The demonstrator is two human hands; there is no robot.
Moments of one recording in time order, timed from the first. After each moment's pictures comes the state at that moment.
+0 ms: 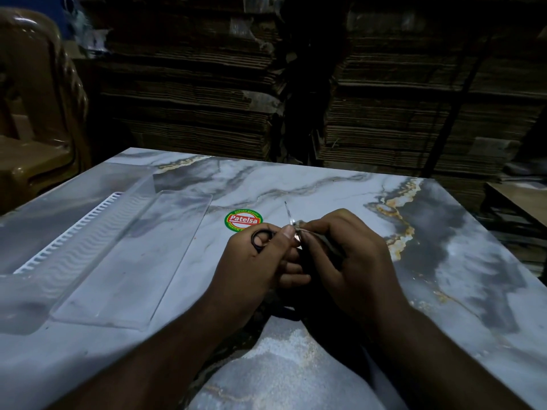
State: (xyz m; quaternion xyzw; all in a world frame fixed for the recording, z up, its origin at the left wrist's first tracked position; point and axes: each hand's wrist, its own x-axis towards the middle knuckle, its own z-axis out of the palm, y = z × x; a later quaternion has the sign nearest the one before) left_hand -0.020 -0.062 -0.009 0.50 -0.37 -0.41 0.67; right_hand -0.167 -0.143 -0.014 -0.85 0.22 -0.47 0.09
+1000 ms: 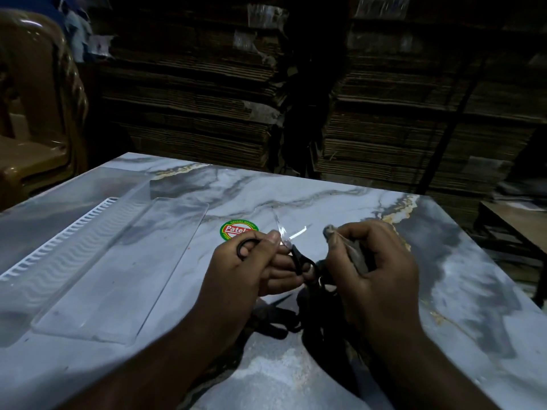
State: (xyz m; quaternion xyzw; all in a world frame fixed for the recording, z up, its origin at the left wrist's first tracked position) left_hand -0.017 -0.064 -0.005 0.43 -0.33 -0.43 0.72; right_hand -0.175 -0.136 -0.003 -0.76 0.30 -0.56 0.11
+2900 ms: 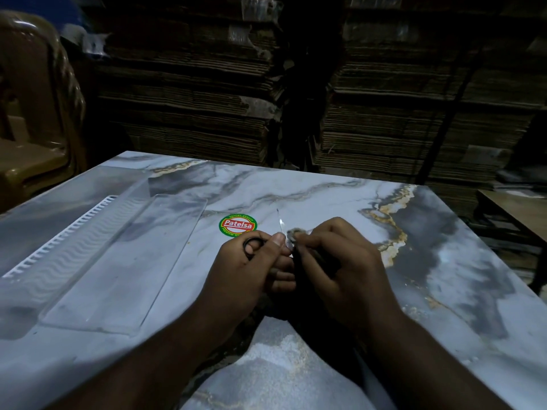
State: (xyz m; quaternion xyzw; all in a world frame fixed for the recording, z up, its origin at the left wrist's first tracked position) left_hand -0.020 -0.062 -0.013 0.49 -0.36 -0.40 0.69; right_hand -0.171 -0.144 -0.017 -0.85 0.22 -0.47 0.11
